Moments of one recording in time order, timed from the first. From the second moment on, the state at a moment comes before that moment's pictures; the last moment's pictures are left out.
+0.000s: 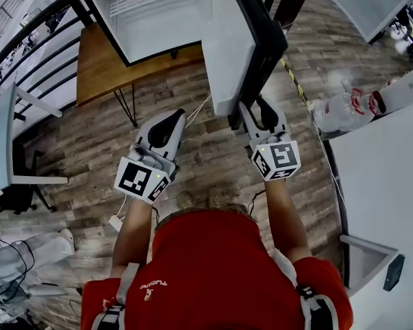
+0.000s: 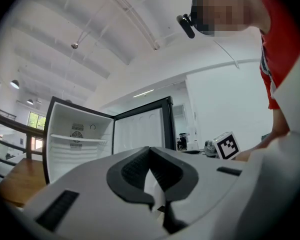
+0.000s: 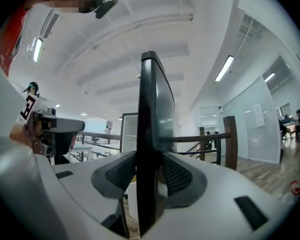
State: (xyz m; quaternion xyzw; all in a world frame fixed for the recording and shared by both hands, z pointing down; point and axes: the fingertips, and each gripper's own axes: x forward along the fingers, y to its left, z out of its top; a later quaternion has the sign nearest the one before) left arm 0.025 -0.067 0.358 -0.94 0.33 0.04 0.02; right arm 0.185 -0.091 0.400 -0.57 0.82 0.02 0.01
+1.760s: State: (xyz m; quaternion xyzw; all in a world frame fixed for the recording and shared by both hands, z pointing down) left arm -0.046 -0.073 0.360 -0.93 0.35 0.07 0.01; right arm 0.220 -0.073 0.384 -0.56 0.83 0.03 0.04
